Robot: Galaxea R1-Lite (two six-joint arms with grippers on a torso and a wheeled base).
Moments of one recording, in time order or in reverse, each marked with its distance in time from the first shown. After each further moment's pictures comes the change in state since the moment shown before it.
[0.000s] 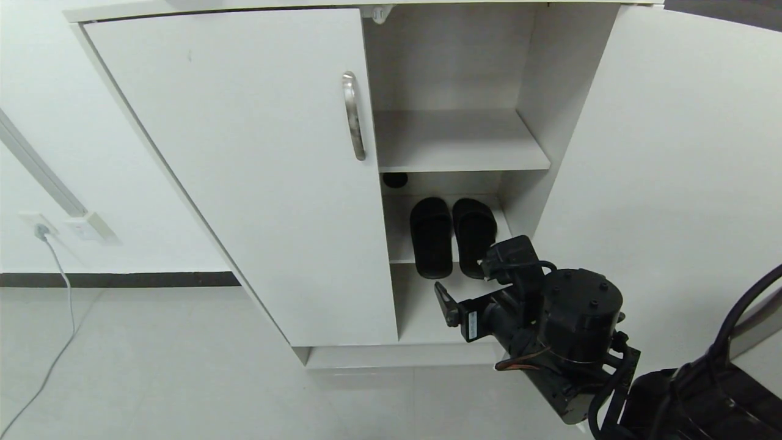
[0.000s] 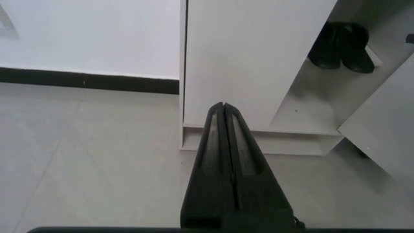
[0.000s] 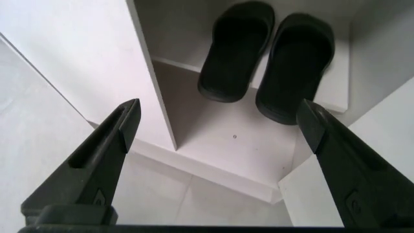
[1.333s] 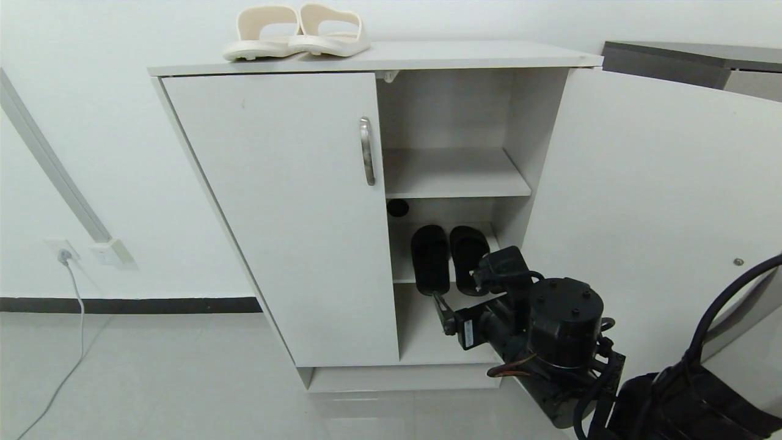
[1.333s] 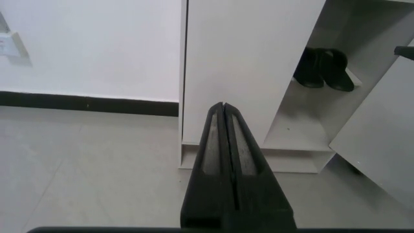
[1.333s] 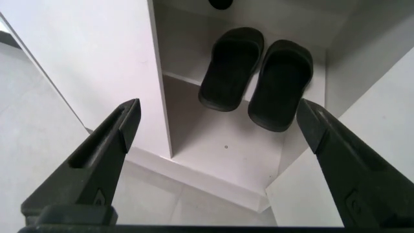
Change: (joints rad) left arm 0.000 0.000 0.000 0.000 0.000 0.000; right arm -0.003 0.046 -0.001 -0.003 -0.008 -0.001
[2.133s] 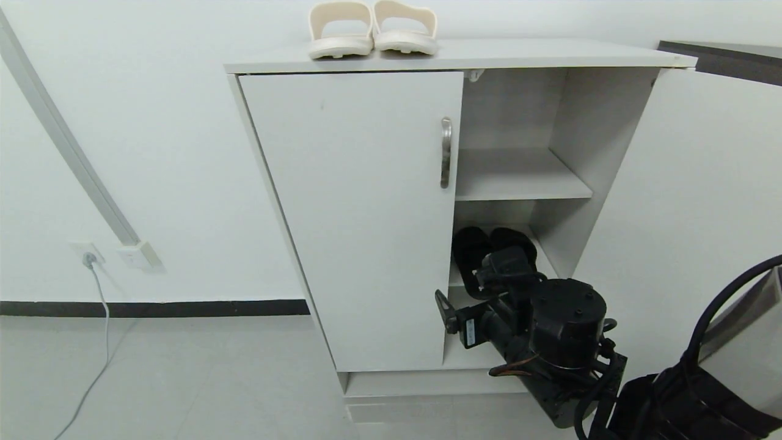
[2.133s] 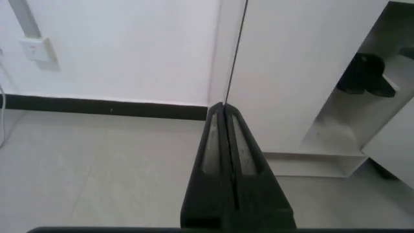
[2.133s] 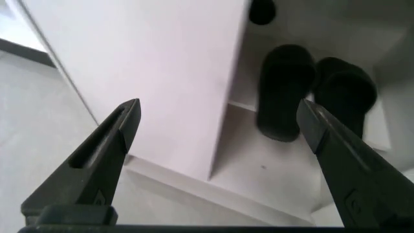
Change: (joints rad) left arm 0.000 0.000 0.000 0.000 0.000 0.000; right arm -0.001 0.005 0.010 -0.026 -0.001 -0.001
